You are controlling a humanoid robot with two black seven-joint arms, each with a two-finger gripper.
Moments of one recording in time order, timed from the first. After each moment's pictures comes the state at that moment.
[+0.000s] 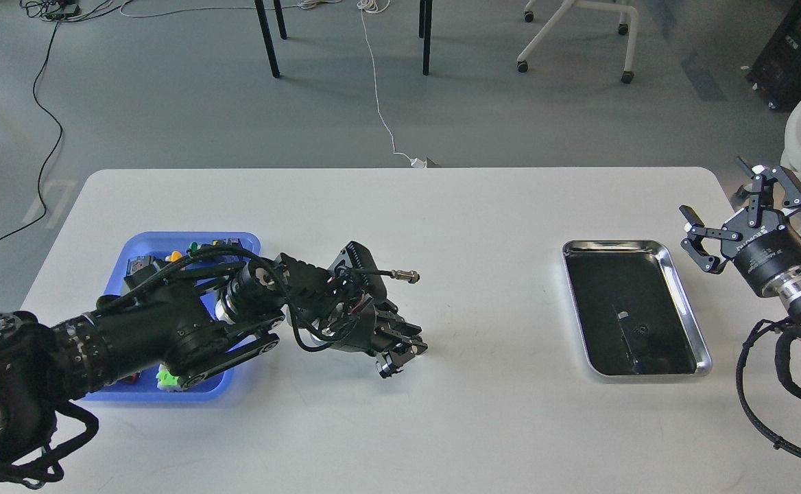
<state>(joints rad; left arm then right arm) -0.90 0.15 -0.17 -0.94 2.18 -0.30 -0.49 0.55 -0.68 0.45 0.81 0.17 0.49 0.49</state>
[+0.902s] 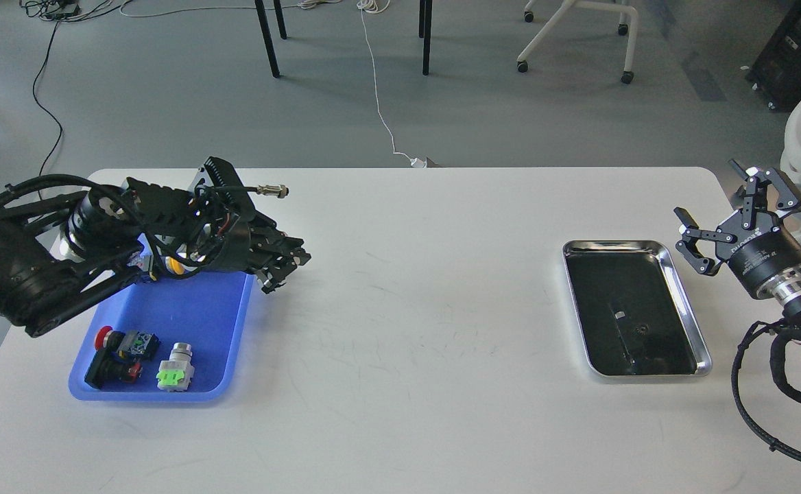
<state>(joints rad) -0.98 0.59 -0.22 -1.07 2.18 -0.28 -0.49 0.54 -0.67 0.45 0.81 0.17 0.49 0.49</state>
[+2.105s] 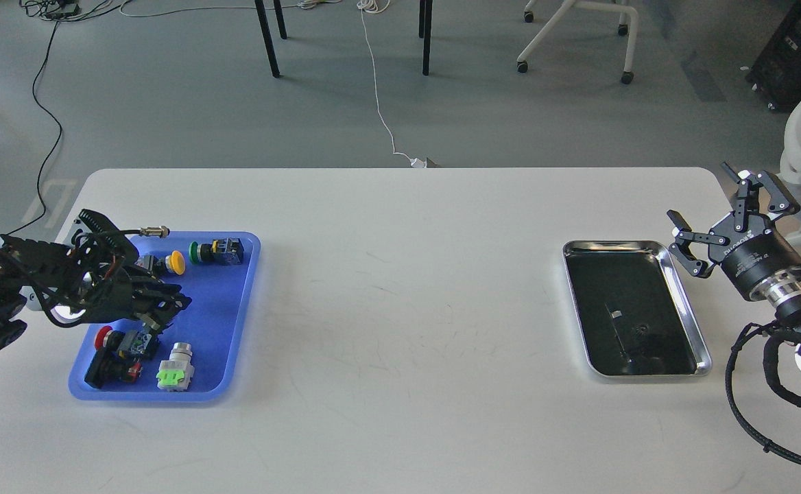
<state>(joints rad) -0.78 0.78 -0.27 -1.00 2.18 -0.29 -0.49 0.54 -0.66 0.44 0.81 0.17 0.49 0.49</state>
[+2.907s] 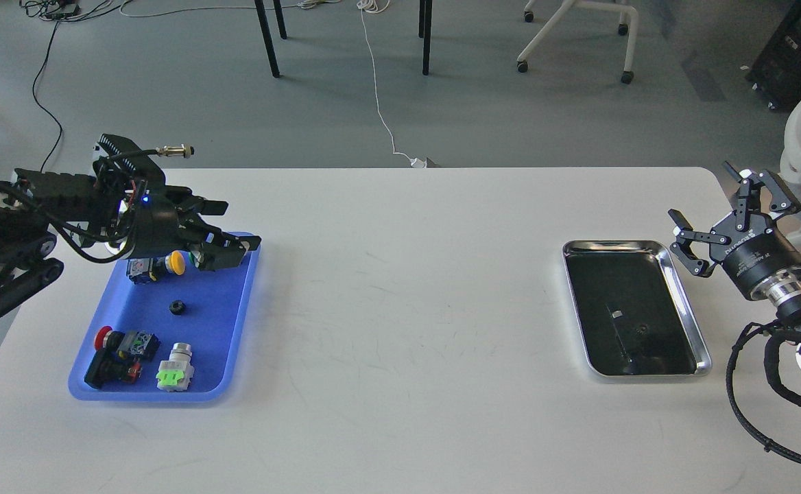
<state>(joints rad) -0.91 0.74 -0.39 -1.17 1.75 -0.29 -0.49 0.55 -0.67 0.44 0.81 0.17 0.49 0.49</state>
